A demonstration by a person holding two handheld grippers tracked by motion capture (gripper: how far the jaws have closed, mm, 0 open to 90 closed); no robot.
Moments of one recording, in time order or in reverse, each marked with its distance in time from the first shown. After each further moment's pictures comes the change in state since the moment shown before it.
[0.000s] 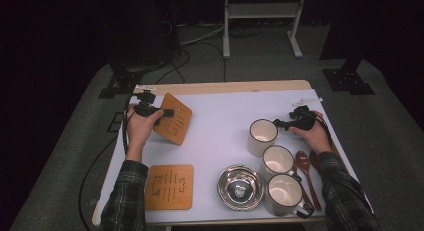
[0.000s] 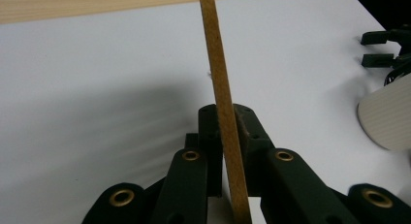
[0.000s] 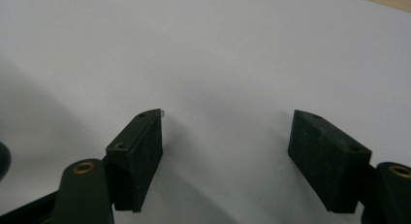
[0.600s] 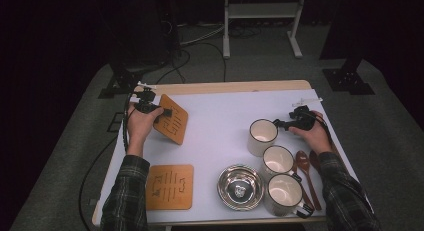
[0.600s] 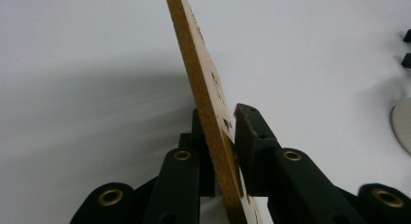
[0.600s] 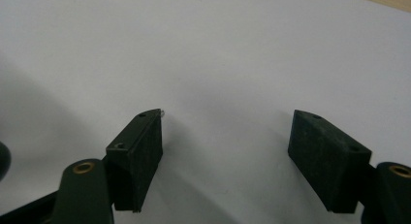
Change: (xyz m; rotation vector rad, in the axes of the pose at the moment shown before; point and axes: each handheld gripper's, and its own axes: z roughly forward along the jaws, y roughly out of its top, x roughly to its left) left arm 0.010 0.008 0.007 0.087 0.074 -0.060; right arm 0.000 0.000 0.000 0.000 0.000 0.000
